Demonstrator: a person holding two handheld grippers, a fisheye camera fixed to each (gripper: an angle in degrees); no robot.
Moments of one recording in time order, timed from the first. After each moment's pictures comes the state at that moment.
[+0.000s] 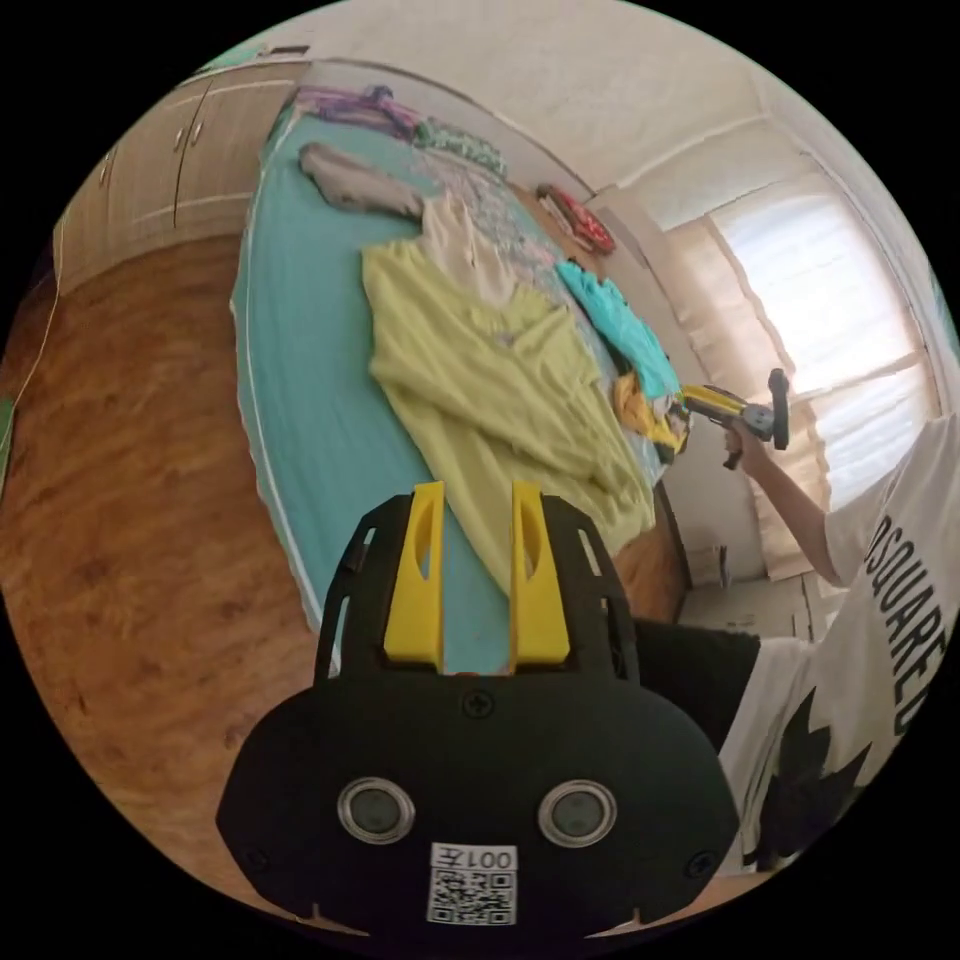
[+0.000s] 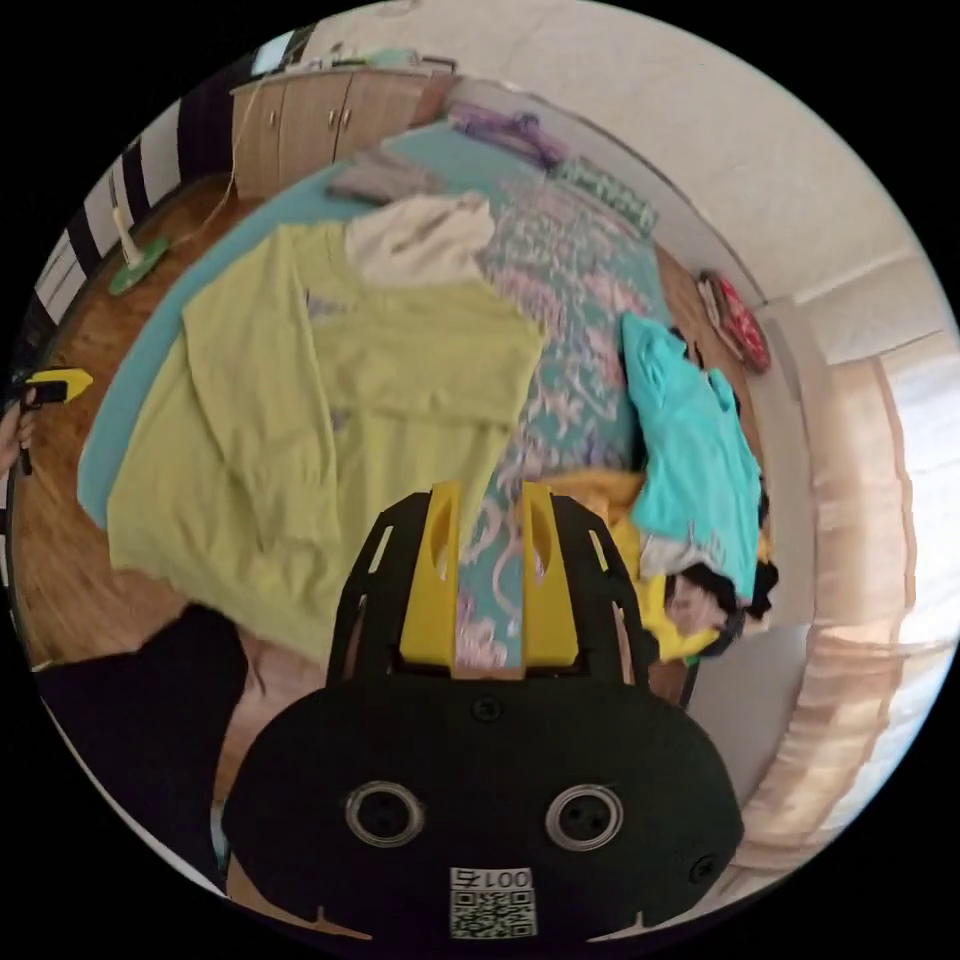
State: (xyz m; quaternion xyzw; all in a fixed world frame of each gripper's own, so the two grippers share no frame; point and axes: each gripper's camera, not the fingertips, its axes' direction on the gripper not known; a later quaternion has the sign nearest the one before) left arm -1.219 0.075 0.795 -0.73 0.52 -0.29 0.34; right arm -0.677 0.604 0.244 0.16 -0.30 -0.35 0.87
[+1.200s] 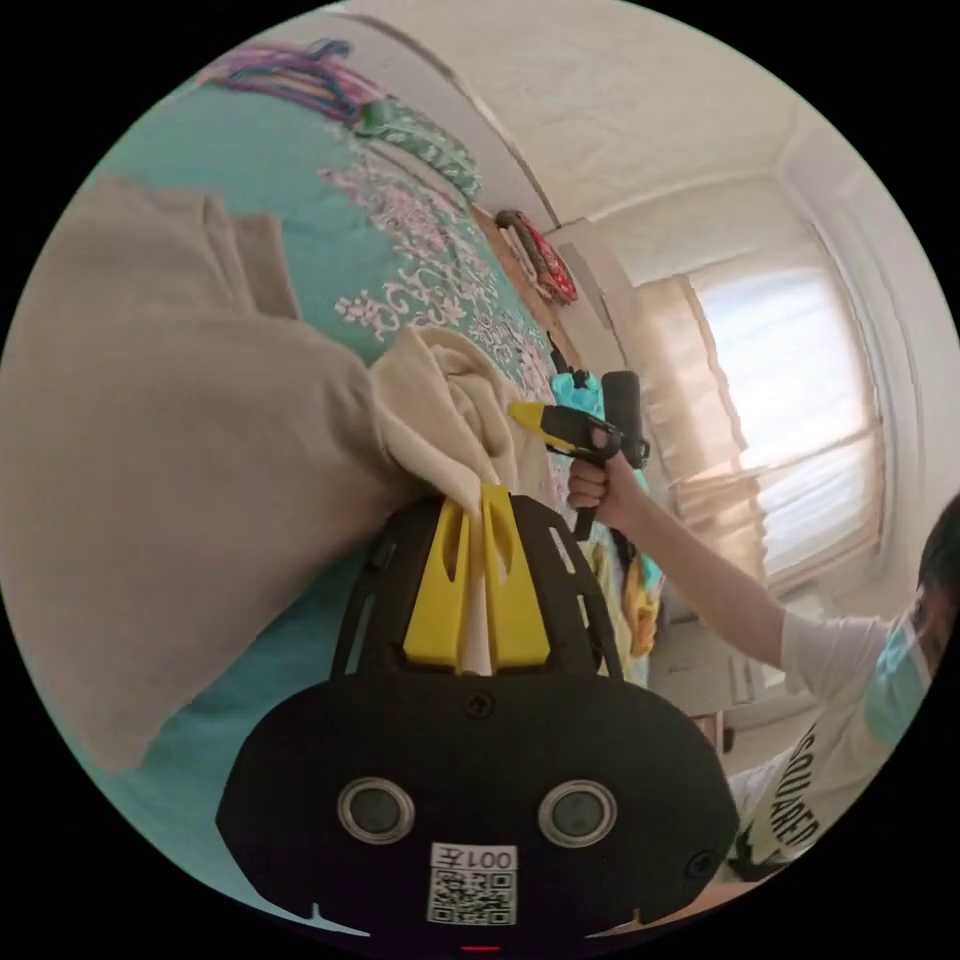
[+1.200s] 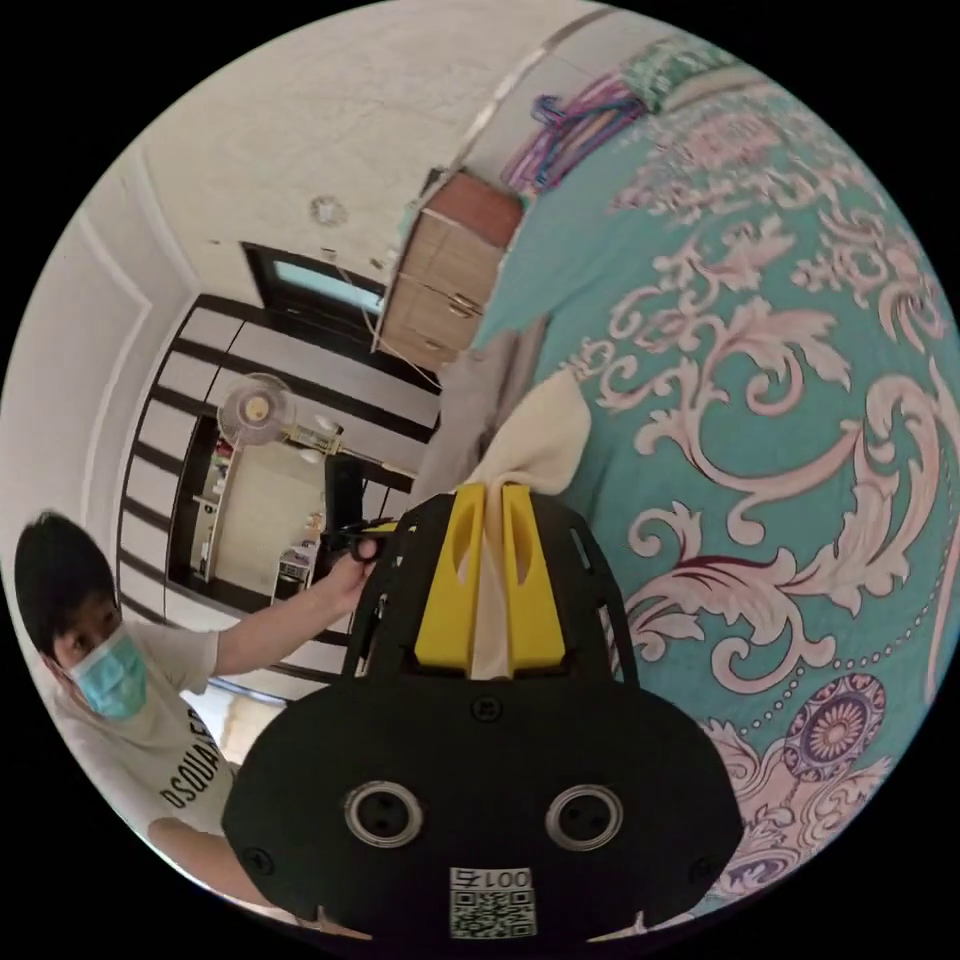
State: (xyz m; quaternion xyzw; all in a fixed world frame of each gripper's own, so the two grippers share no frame) left arm -0.905 0.287 1.026 -0.67 0.58 -0.38 0.26; right arm -0.911 0.079 0.459 -0.02 -0.82 -0.25 0.52
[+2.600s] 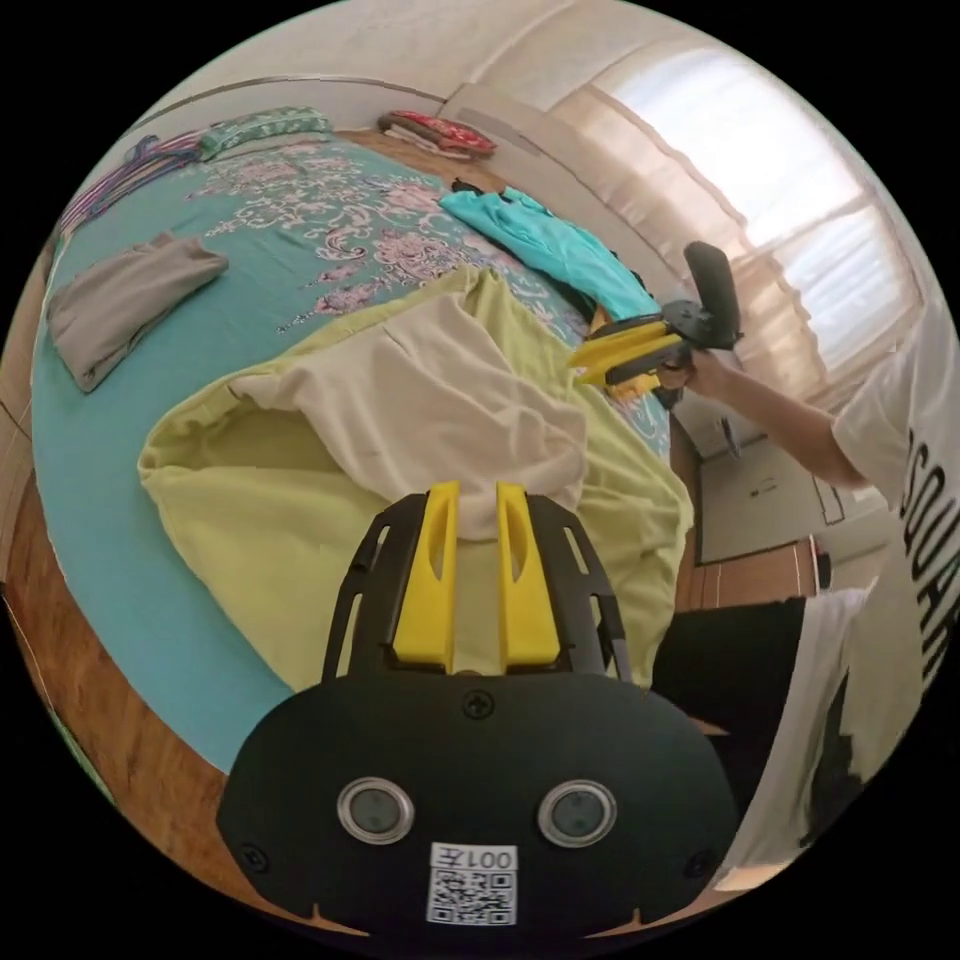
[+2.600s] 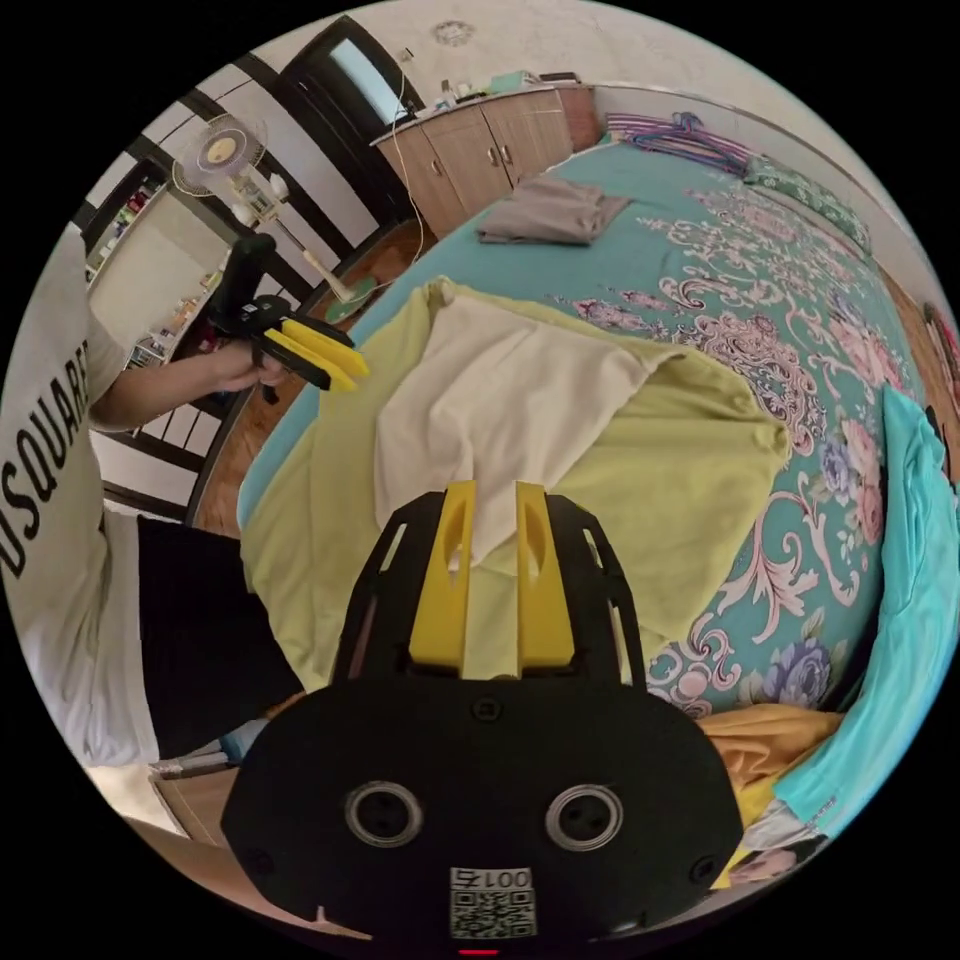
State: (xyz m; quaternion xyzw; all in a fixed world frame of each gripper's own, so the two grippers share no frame) left arm -1.082 0.213 0.754 -0.64 0.70 -0.15 0.28; right arm -0.689 0.491 0.301 0.08 -0.58 -0.46 0.67
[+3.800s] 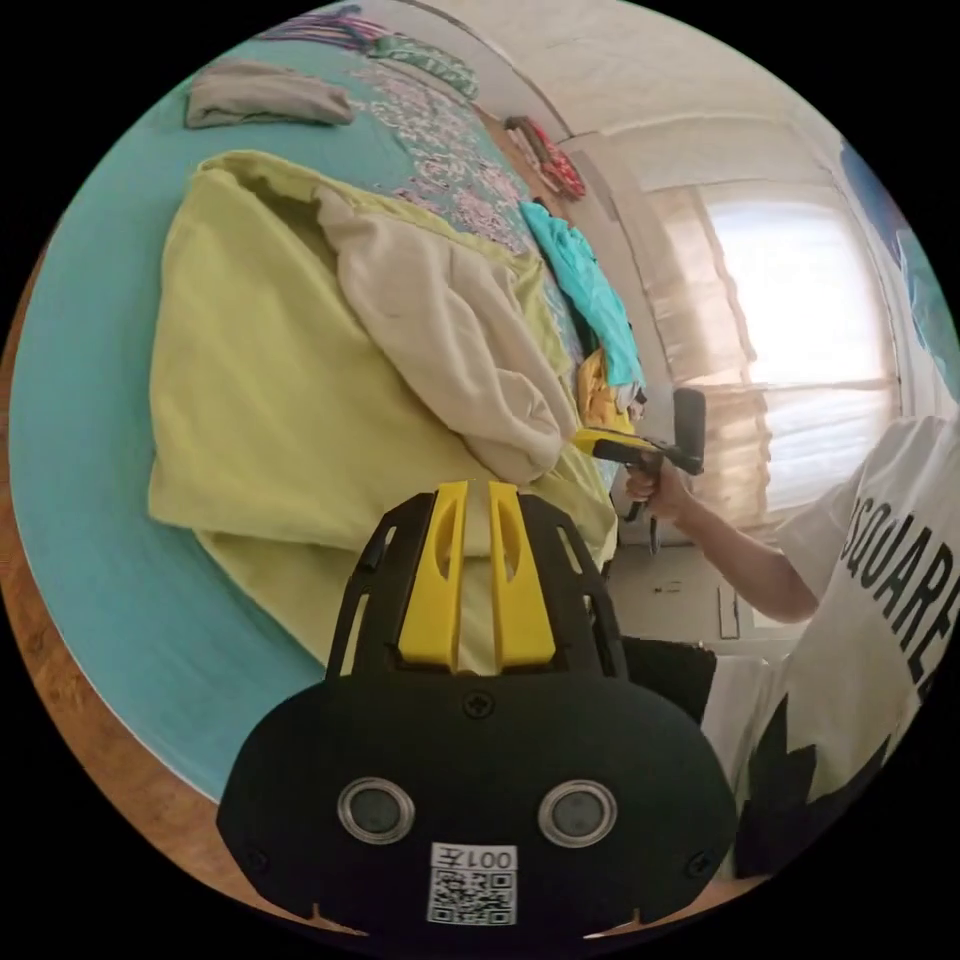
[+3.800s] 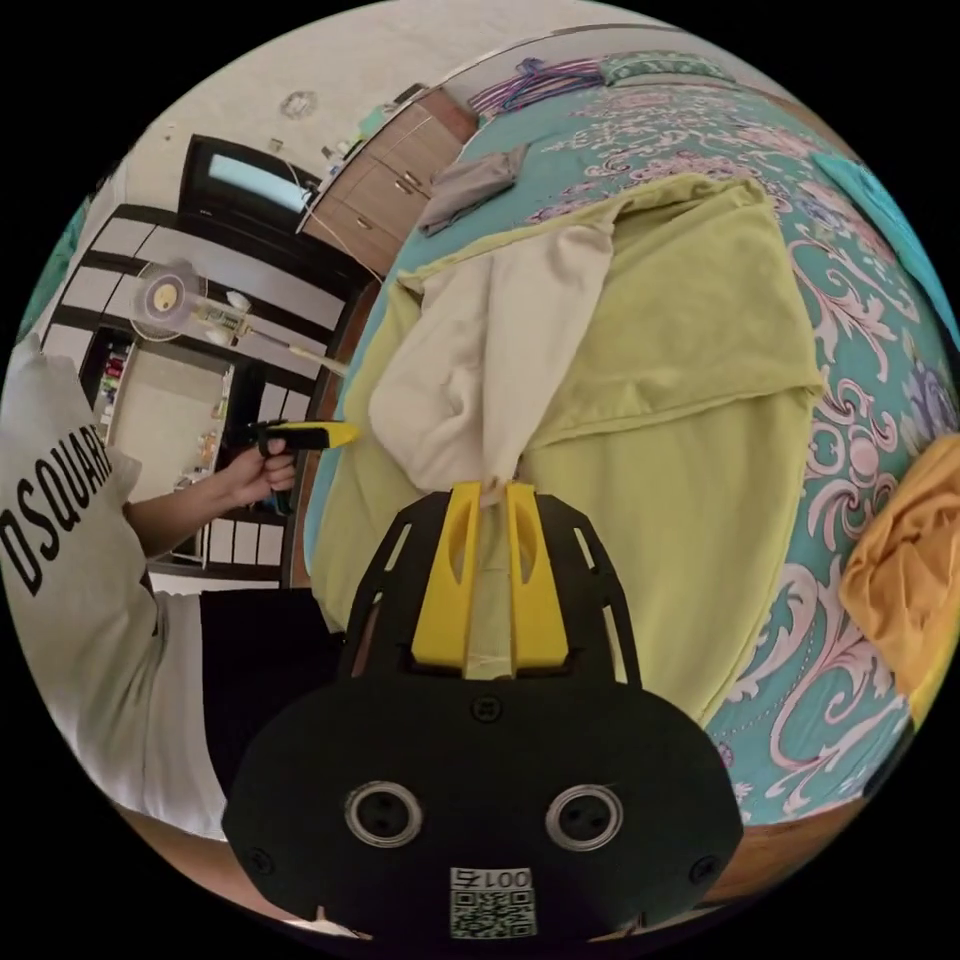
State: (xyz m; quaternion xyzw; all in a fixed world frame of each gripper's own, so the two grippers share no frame) left arm -1.106 0.280 0.780 -0.73 0.58 -0.31 0.18; right arm -0.626 0.517 0.353 -0.05 -0.68 -0.29 0.67
